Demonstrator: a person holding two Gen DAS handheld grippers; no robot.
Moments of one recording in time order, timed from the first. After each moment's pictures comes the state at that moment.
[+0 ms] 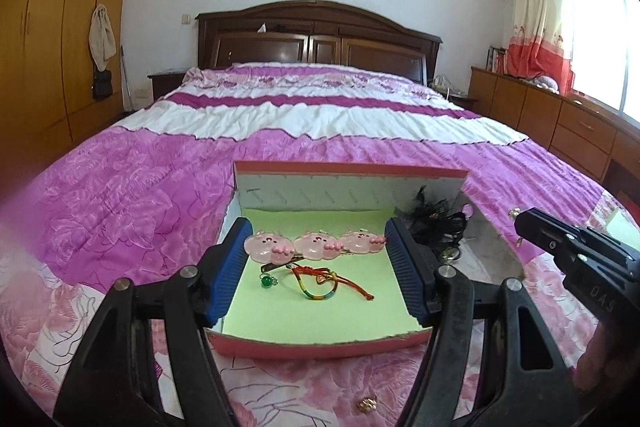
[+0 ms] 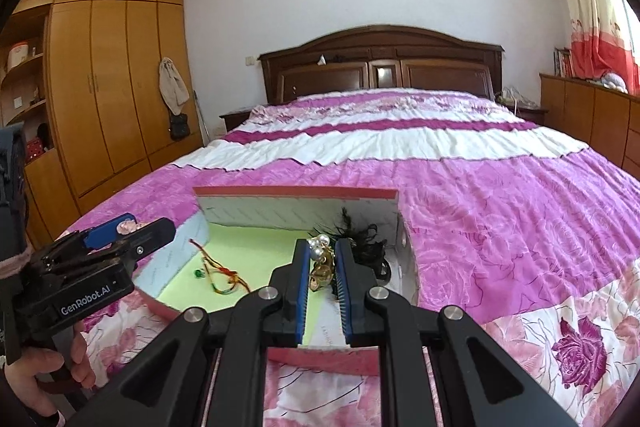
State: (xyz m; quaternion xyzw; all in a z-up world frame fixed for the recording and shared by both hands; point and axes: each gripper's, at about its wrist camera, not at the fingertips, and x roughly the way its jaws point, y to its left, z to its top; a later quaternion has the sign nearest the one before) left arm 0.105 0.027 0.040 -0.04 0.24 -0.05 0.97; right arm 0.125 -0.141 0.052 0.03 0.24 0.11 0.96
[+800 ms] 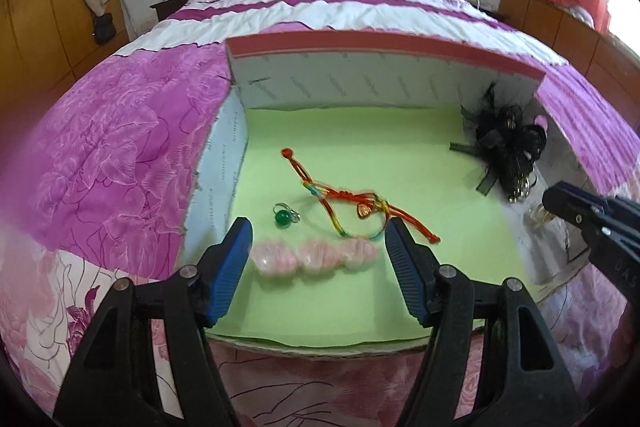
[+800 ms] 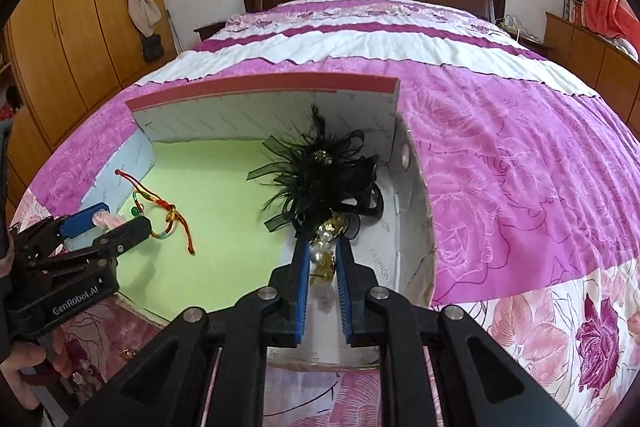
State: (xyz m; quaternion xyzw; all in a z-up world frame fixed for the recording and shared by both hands) left arm 0.152 0.020 -0.012 0.00 0.41 -0.02 0.91; right arm 0.186 -0.136 0.000 0.00 0.41 0.09 0.91
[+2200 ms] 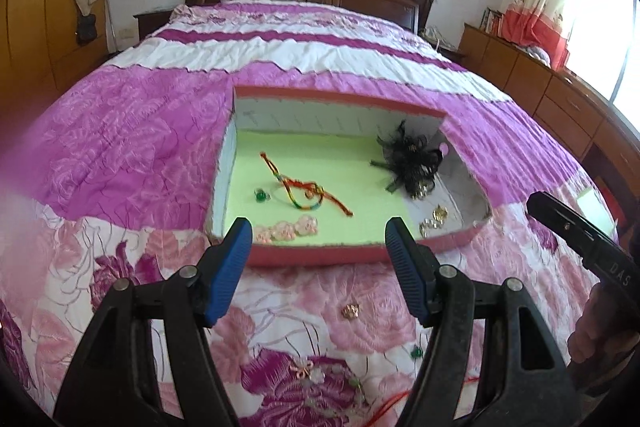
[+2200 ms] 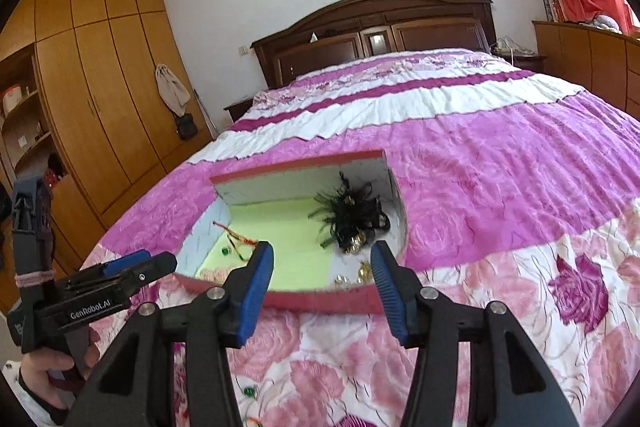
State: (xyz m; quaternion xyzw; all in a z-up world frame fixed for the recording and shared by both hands) left arm 0.072 0.038 0.044 -0.07 0.36 -0.09 0.93; right arm 0.076 -0.171 0.063 0.10 0.30 0.13 0.94
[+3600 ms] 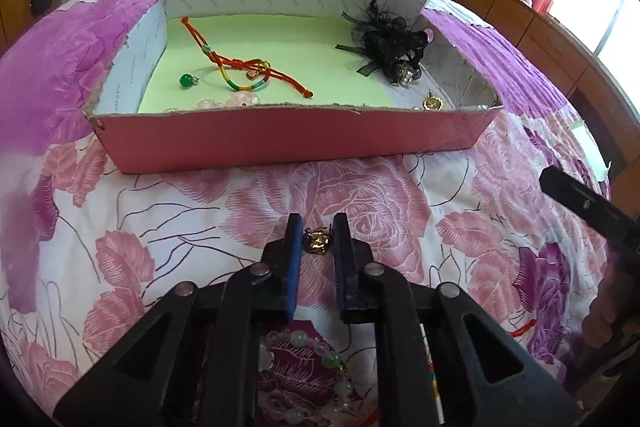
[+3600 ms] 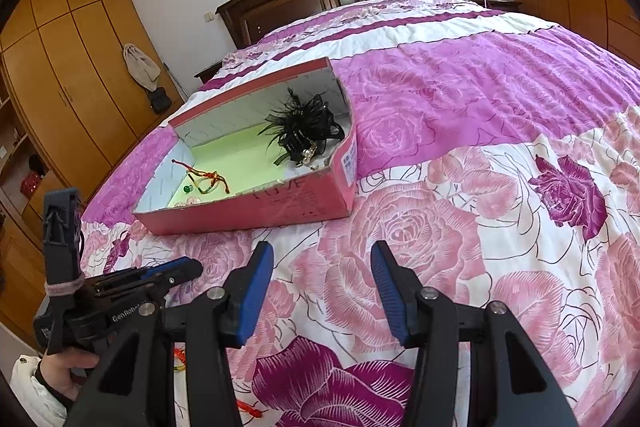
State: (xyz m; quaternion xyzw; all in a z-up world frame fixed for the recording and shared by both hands) left arm 0.077 0.008 -0.029 -0.05 0.46 -0.16 0.87; right arm 0.058 -0.192 0.010 0.13 0.38 0.10 0.91
